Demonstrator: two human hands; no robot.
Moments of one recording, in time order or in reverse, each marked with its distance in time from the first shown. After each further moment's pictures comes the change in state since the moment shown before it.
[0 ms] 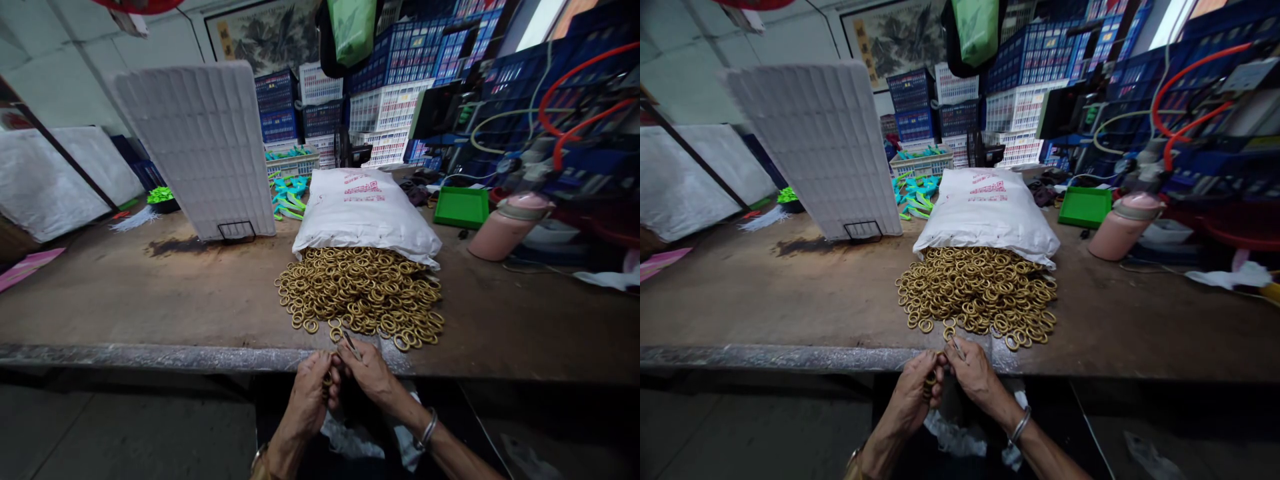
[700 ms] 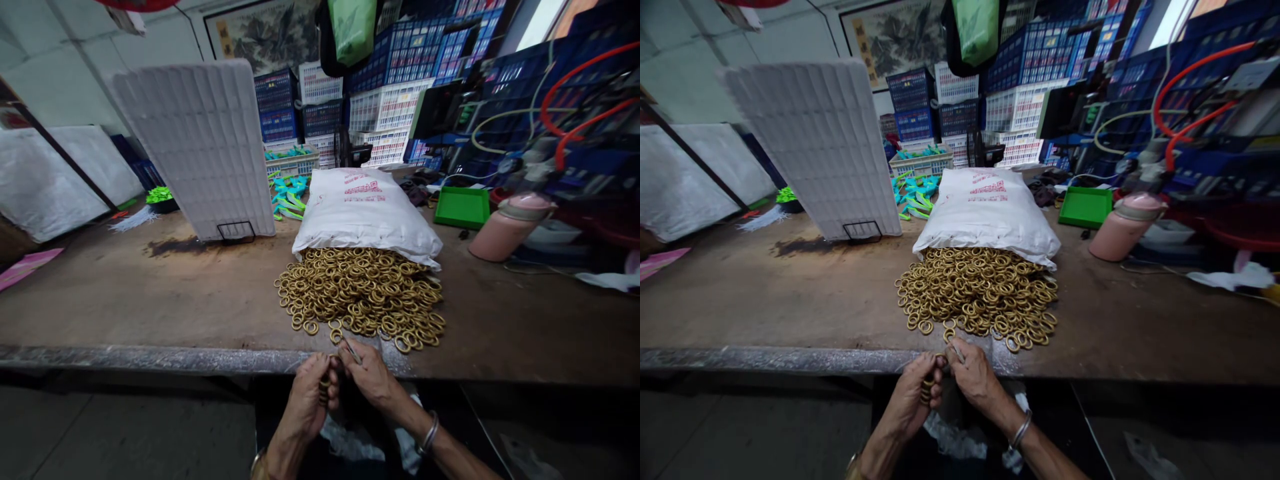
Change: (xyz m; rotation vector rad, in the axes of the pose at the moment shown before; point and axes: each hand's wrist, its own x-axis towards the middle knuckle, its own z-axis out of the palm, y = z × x) left_hand 0.002 0.000 -0.004 -0.123 0.025 -0.060; right_hand 0.001 0.001 -0.001 -0.167 0.042 -0.042
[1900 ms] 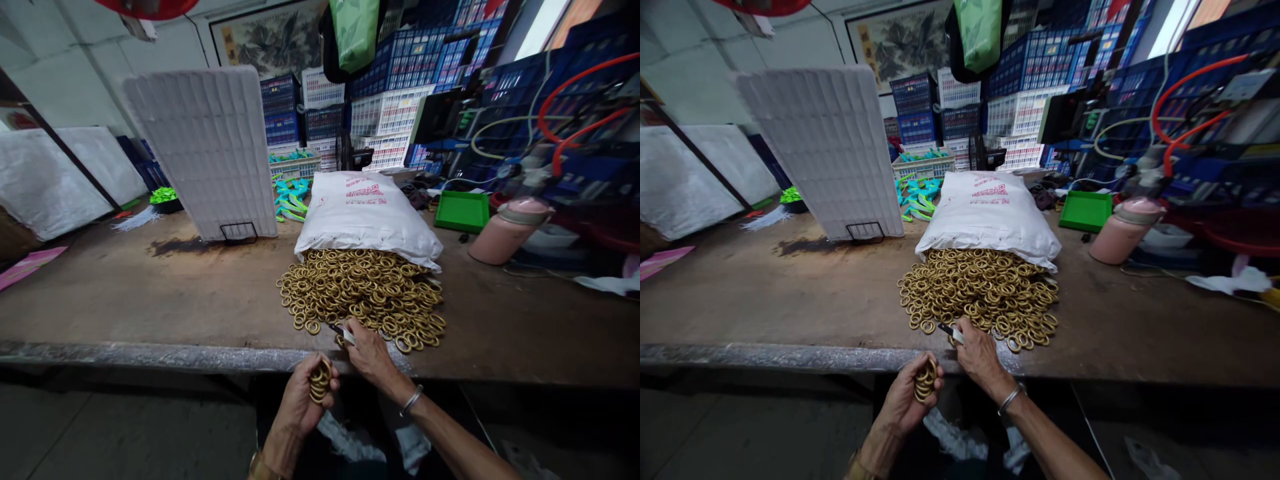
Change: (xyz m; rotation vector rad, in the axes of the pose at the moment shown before) left_hand 0.001 0.004 -0.012 -0.204 -0.029 -0.102; right_hand 0.023 0.007 -0.007 -0.546 0.084 -0.020
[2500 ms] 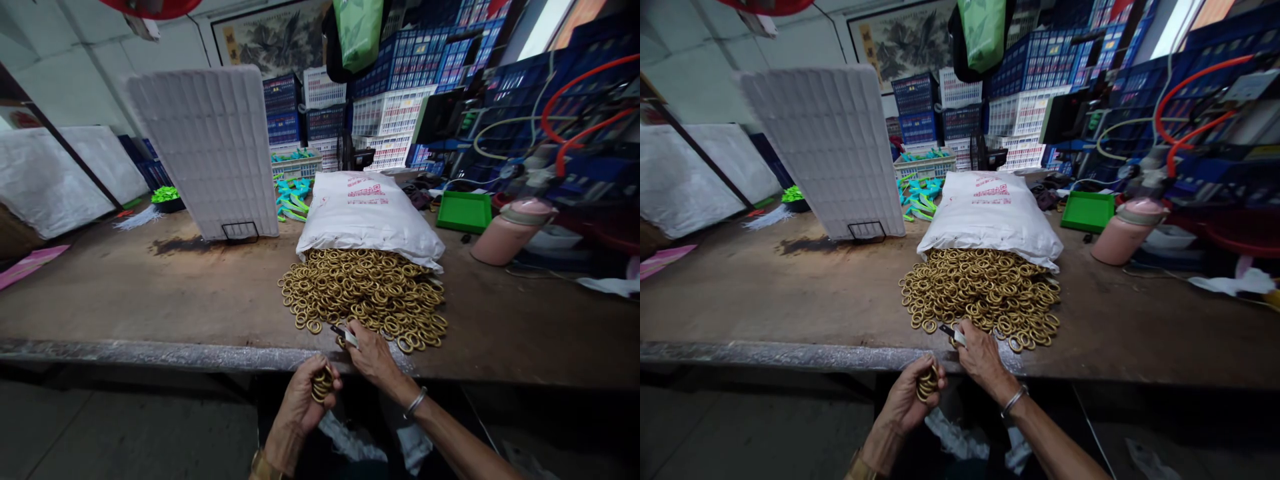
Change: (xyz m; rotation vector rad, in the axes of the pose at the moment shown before) left_hand 0.002 -0.003 -0.007 0.022 -0.031 0.028; right_hand -0.003 0.001 0.001 -0.002 -0.002 -0.031
